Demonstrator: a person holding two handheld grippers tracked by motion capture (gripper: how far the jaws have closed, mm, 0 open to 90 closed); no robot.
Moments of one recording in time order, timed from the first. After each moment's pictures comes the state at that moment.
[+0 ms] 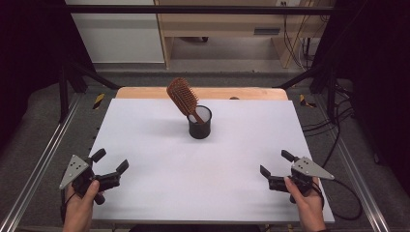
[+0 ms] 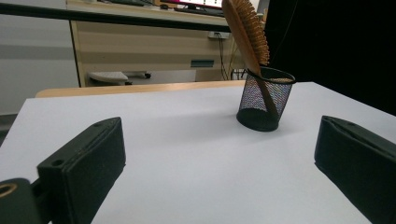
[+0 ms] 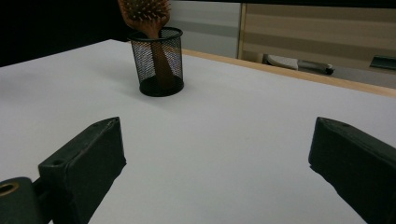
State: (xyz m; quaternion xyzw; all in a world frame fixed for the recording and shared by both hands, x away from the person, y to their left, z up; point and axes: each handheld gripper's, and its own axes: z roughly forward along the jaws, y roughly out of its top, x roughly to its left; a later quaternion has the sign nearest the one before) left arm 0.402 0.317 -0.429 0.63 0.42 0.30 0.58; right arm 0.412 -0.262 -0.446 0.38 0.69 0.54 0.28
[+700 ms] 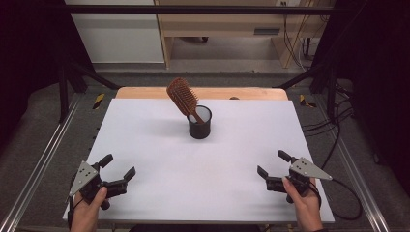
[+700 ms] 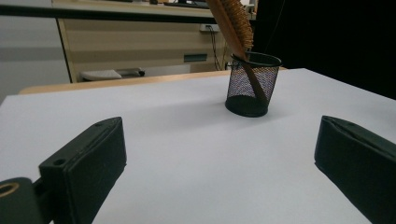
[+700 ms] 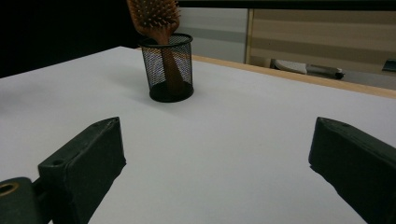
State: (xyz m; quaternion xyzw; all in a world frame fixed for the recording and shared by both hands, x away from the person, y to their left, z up) left arm 0.392 0.302 -0.442 0.65 0.39 0.30 0.57; right arm 0.412 -0.256 -0.449 0.37 0.69 0.56 0.28
